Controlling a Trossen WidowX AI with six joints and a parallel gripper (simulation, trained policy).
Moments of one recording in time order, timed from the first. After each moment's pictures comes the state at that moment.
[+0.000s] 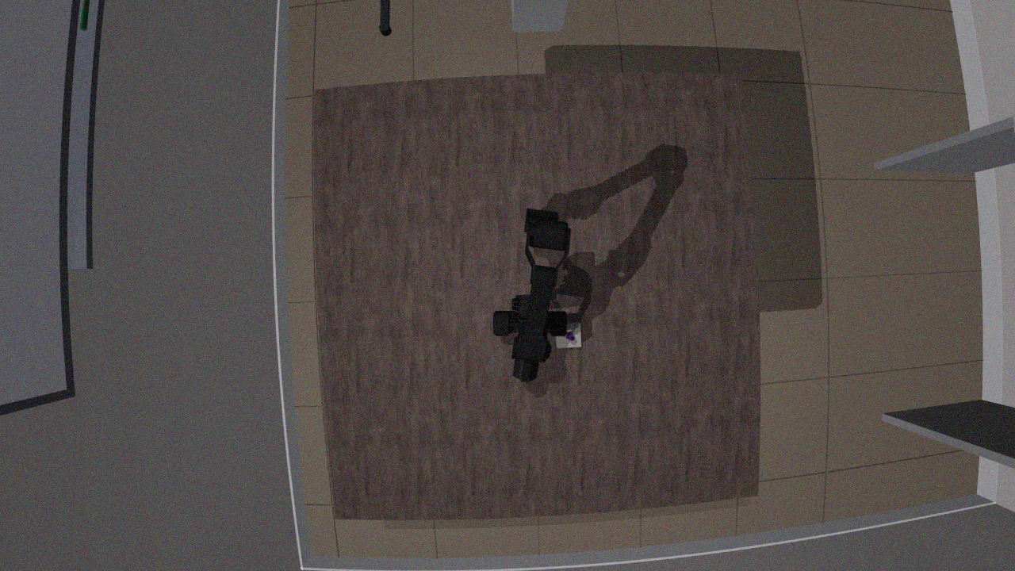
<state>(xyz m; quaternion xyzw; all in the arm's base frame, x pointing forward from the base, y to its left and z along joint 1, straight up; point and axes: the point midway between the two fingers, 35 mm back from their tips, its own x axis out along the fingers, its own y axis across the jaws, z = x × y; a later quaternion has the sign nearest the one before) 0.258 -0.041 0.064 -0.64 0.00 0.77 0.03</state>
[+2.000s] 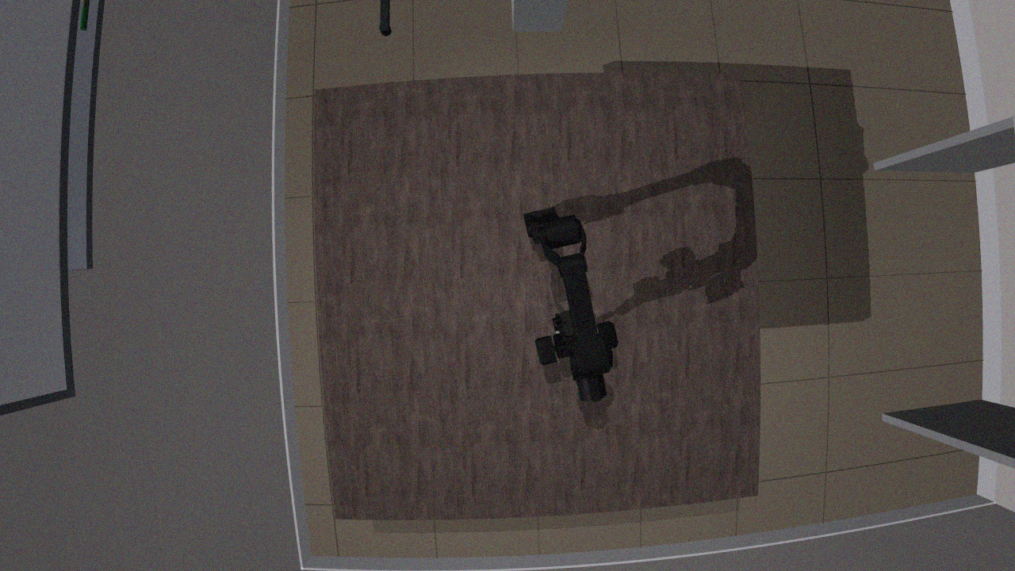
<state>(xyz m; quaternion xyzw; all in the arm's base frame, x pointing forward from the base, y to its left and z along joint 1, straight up) 0.304 0.059 0.169 -0.70 -0.07 0.71 -0.06</state>
